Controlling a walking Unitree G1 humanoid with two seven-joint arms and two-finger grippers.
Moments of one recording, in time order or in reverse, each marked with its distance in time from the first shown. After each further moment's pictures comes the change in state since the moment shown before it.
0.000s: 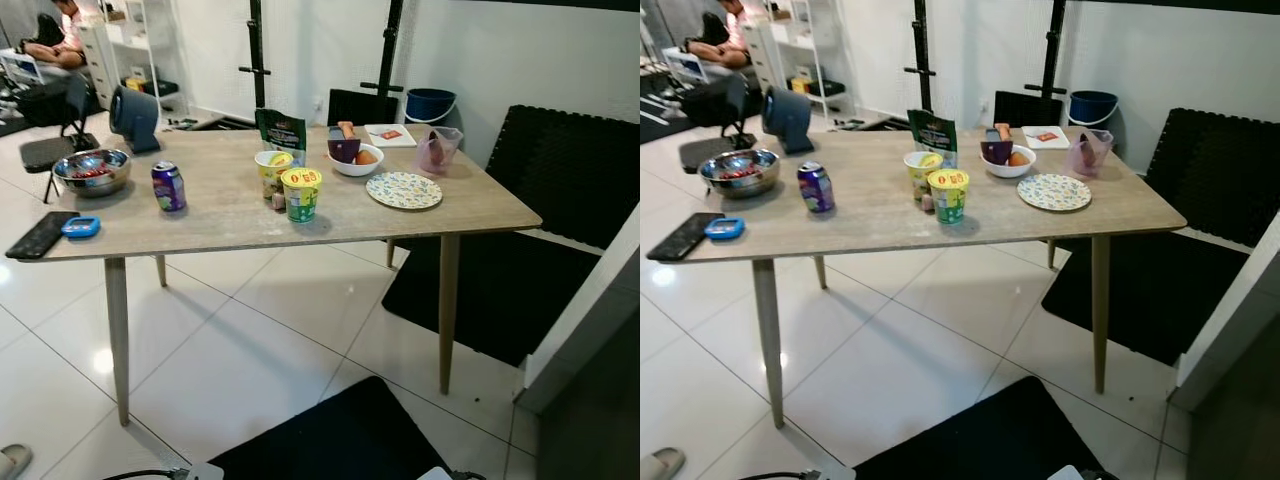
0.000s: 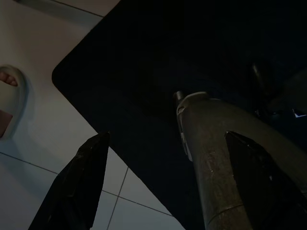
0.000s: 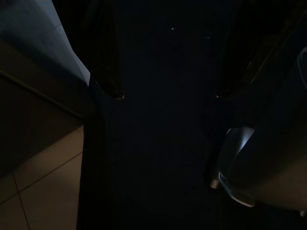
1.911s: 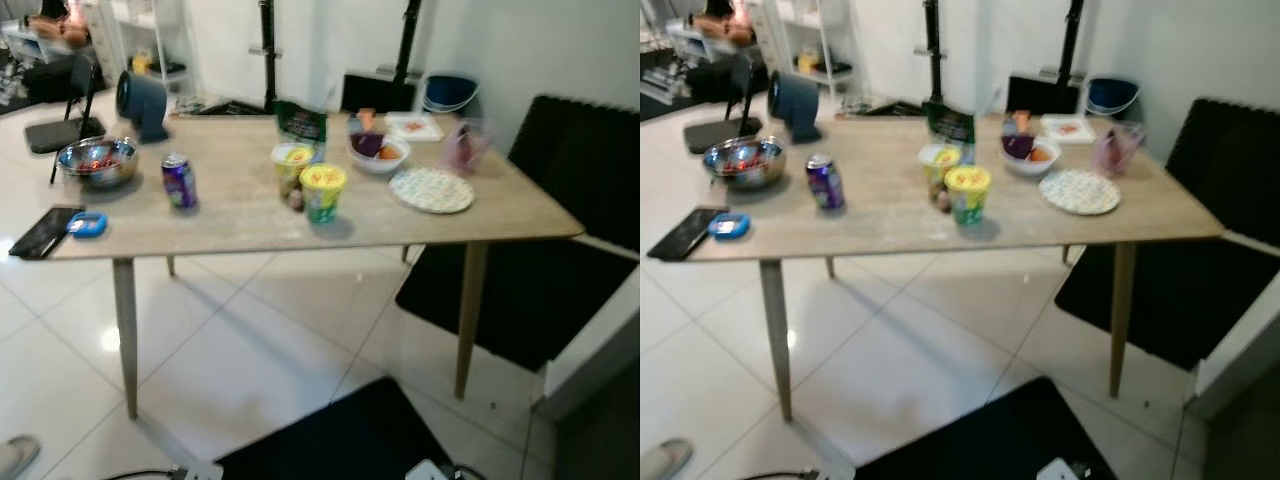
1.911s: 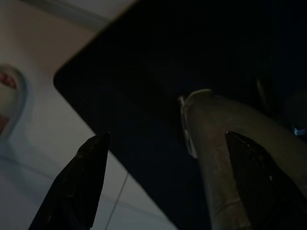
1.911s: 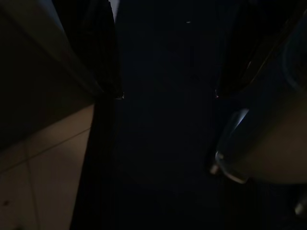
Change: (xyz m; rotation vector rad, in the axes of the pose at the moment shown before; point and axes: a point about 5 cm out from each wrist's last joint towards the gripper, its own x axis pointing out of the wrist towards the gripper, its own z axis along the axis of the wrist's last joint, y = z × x) left arm 0.000 0.000 0.003 0.002 -0.008 -0.027; right arm 0.001 0.003 0.007 -0.065 -0.009 -0.011
